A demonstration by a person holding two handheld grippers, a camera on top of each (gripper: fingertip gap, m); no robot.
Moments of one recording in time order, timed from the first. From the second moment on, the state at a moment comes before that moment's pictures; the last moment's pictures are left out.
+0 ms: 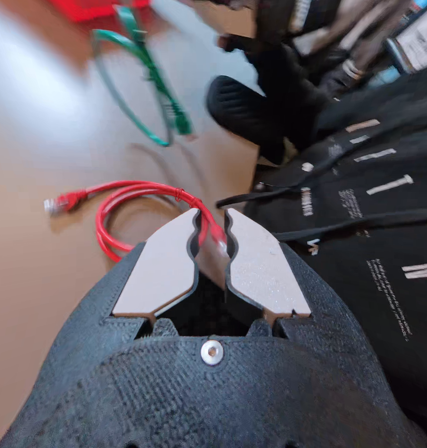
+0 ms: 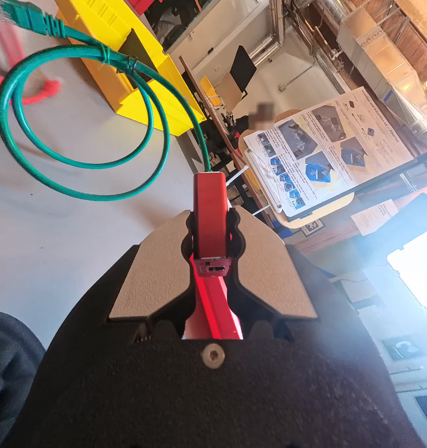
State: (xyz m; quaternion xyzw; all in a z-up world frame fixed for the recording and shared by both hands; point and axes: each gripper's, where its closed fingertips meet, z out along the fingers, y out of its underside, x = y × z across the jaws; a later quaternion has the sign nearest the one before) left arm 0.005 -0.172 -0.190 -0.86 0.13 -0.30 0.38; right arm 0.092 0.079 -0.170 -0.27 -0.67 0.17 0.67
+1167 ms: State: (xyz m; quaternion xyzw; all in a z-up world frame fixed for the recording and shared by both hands) left arm -0.103 -0.118 -0.263 -0.95 0.04 -0.09 0.30; right arm 0.111 0.107 -0.149 -0.30 -0.63 0.15 0.70
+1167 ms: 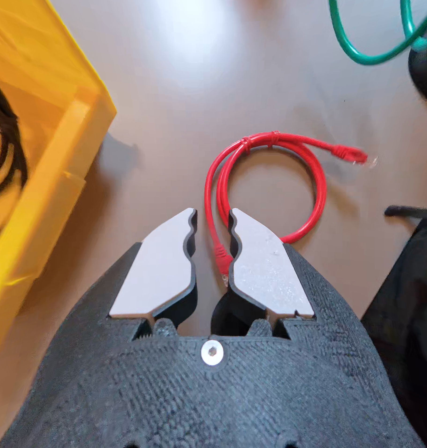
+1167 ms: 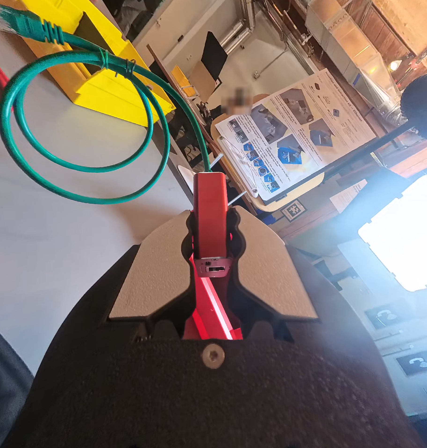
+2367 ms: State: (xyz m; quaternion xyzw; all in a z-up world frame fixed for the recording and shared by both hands) left arm 0.025 -0.057 -0.286 -0.79 0.52 -0.05 0.31; right arm 0.100 0.094 -0.143 -0.31 -0.63 0.12 0.70
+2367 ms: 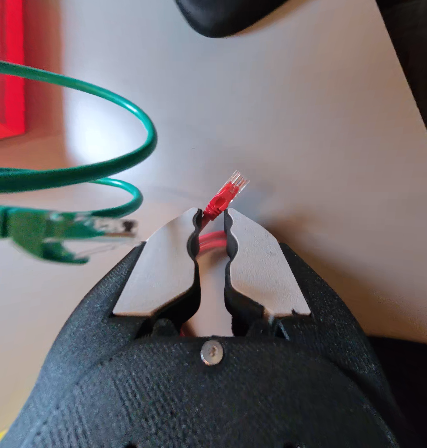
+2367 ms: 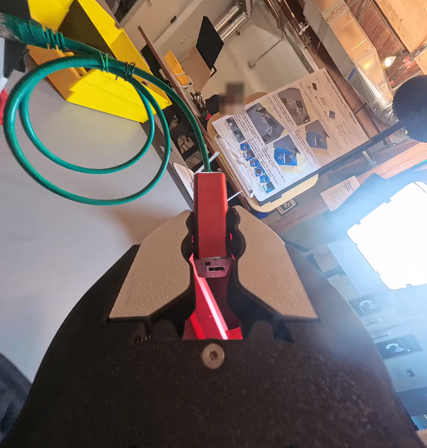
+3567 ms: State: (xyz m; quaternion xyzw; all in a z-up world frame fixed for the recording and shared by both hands) left arm 0.006 -0.033 -0.248 -0.92 0.31 -0.19 0.14; right arm 0.032 0.007 -0.225 -0.08 -0.79 0.15 0.59
